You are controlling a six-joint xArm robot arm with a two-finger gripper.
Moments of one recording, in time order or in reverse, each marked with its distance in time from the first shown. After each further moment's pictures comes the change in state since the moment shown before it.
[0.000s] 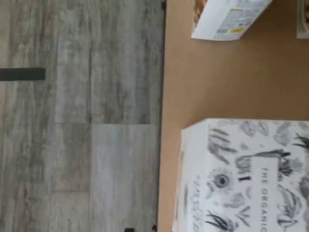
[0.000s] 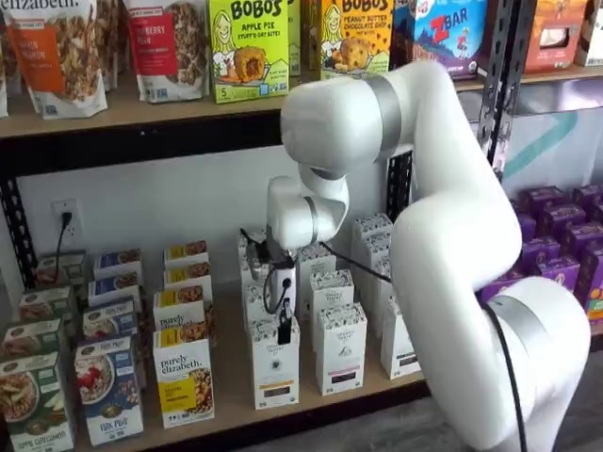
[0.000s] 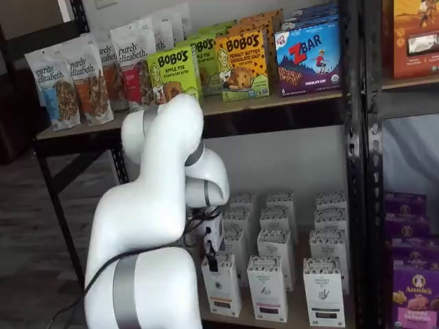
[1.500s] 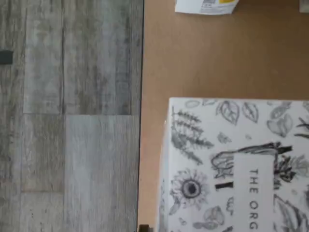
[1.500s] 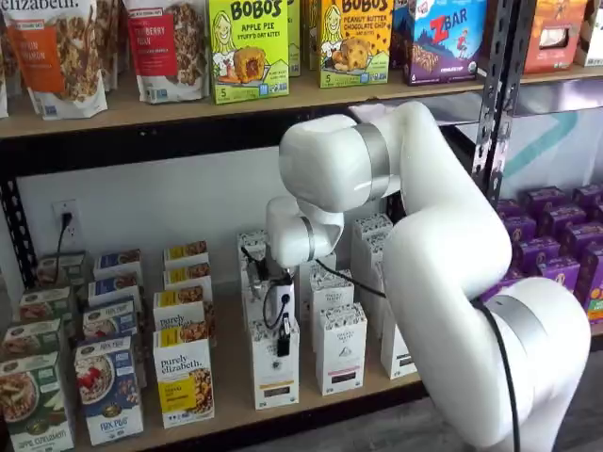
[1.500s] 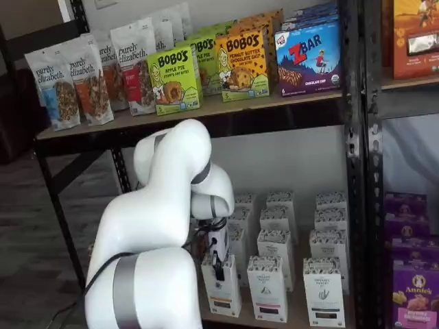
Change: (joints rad) arm -0.015 0.210 -0.237 -0.028 0.042 0.009
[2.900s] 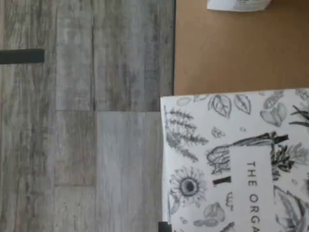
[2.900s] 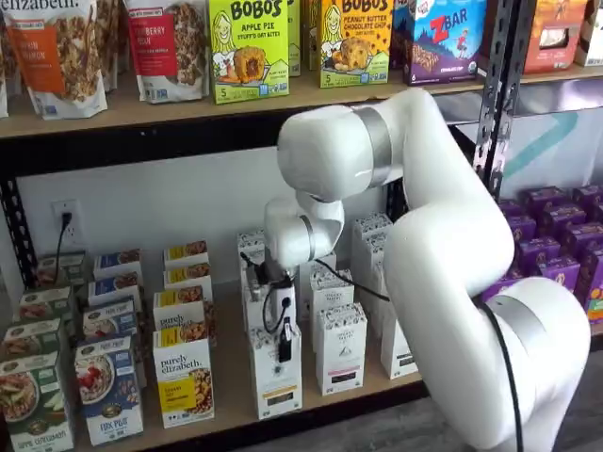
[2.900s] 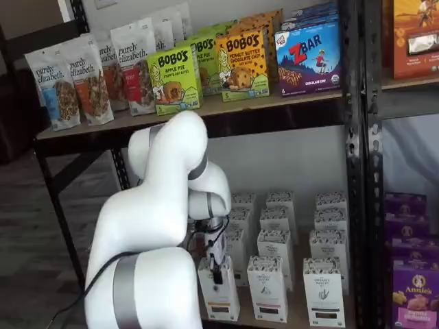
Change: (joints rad) arm 0.017 -0.073 0.112 -0.029 0.008 0.040
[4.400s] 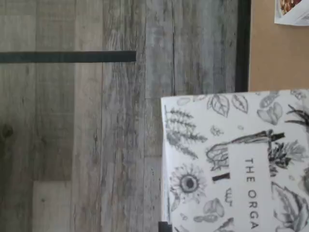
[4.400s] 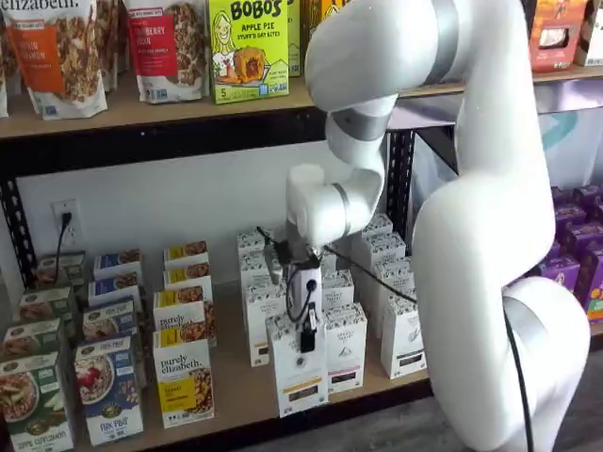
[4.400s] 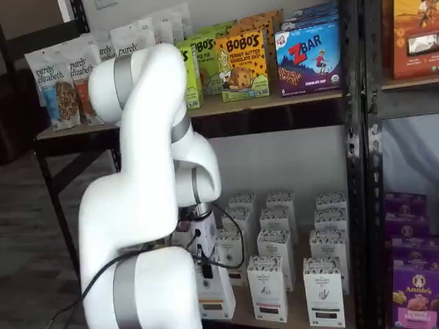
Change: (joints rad) arm 0.018 -0.598 0.726 -0.027 -0.168 0.038
